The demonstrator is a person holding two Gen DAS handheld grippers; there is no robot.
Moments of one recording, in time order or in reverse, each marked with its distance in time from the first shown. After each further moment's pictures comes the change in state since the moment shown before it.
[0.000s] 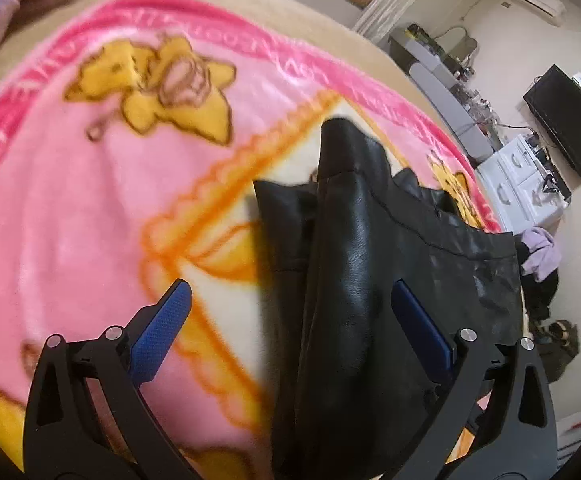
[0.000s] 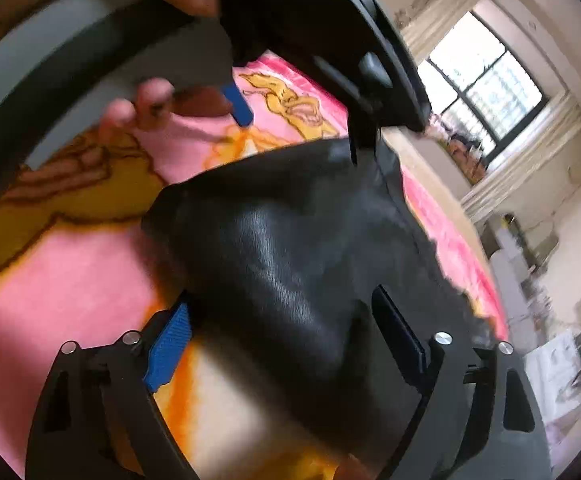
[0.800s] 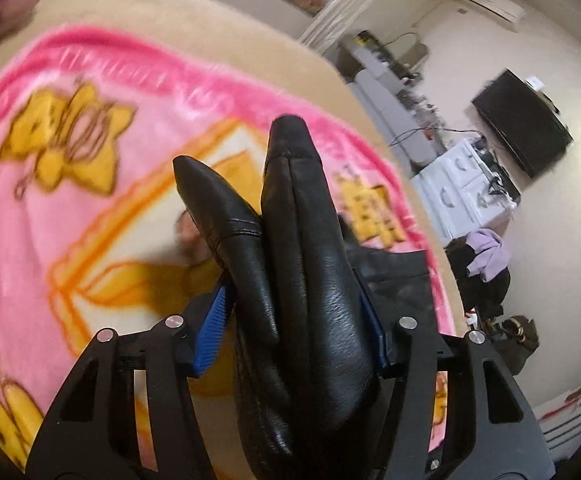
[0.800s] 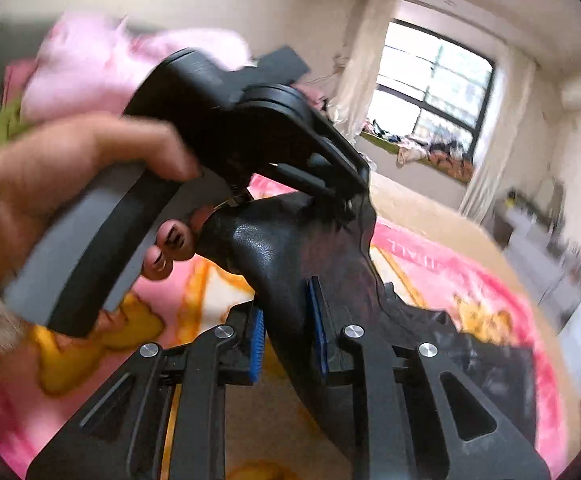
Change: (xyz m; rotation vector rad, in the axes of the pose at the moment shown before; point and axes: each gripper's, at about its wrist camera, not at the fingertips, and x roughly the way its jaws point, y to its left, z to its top) left arm -0.050 -0.110 0.027 0.060 -0.066 -0.171; right arm -0.075 -0.137 -0.001 0.443 -0.294 0.123
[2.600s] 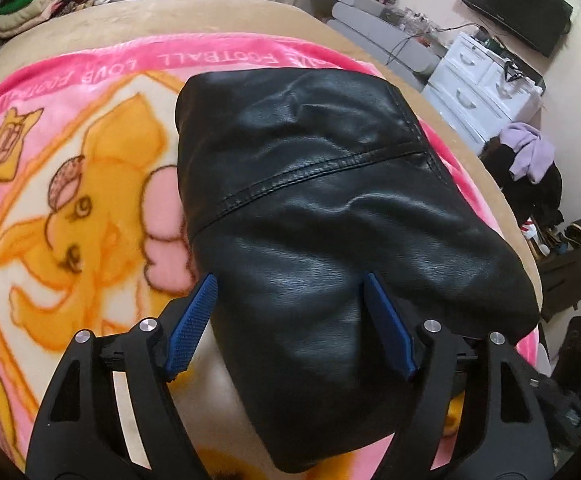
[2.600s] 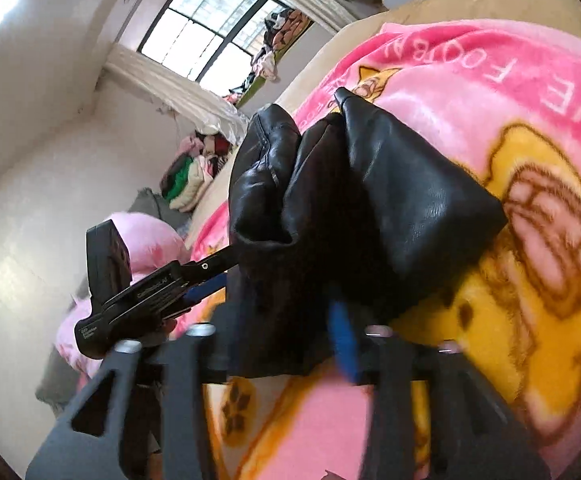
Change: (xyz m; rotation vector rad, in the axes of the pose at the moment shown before) left arm 0.124 -0.118 -0.102 0.260 0.148 0.190; right arm -0.131 -0.210 -0.193 1.145 0.064 0.182
